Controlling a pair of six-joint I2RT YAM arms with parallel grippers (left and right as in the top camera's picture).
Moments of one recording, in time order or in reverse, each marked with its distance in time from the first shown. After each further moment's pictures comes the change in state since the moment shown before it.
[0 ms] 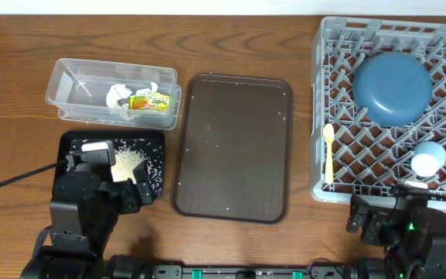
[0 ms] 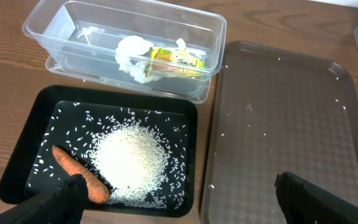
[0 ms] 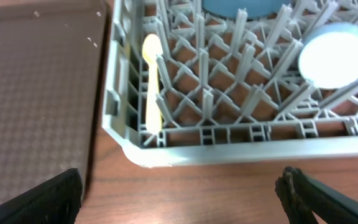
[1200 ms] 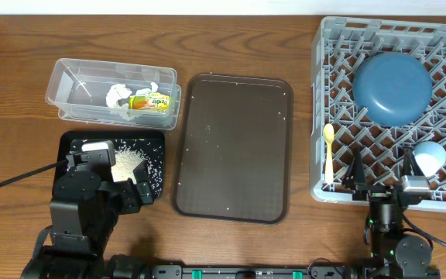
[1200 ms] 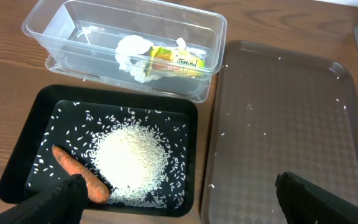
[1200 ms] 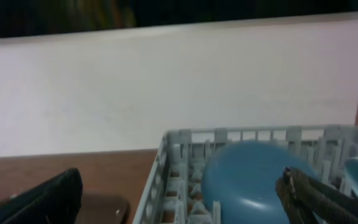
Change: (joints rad) left arm 0.000 0.000 -0.002 0.000 0.000 0.000; right arm 0.005 -0.319 -0.665 1.275 0.009 -0.085
